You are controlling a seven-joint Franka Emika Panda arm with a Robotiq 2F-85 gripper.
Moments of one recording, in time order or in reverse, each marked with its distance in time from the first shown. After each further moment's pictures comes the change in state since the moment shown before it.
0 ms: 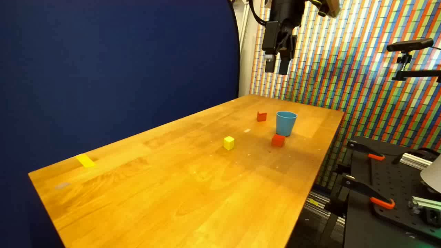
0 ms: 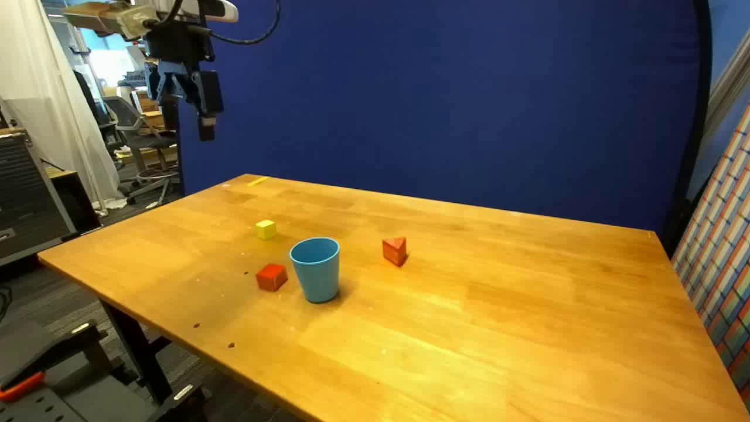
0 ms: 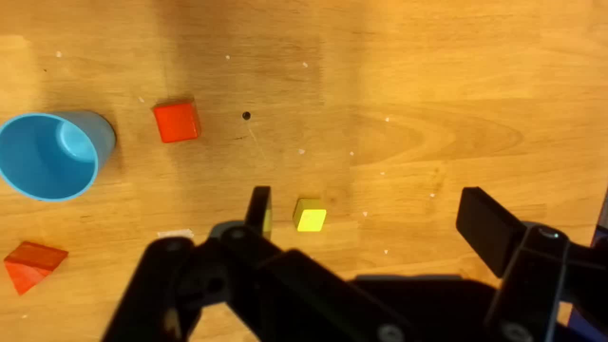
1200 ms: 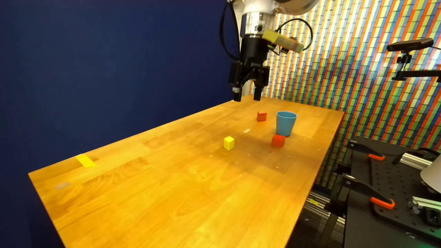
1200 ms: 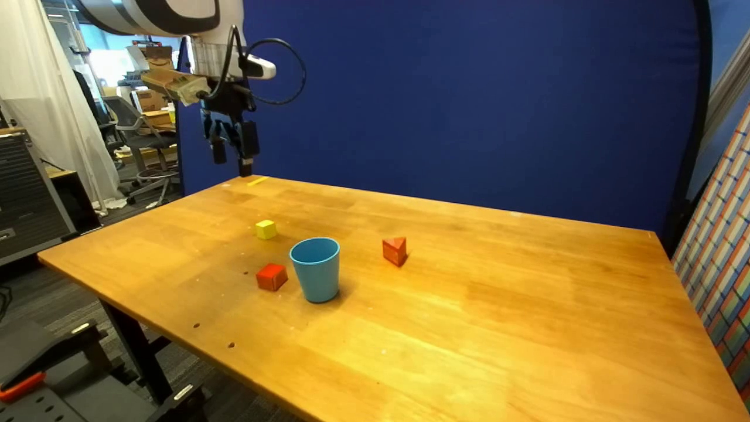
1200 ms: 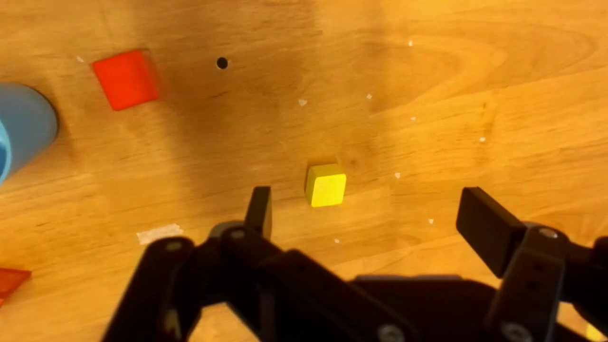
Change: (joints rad) arm 0.000 0.340 0.010 0.149 -0.009 0.203 0.144
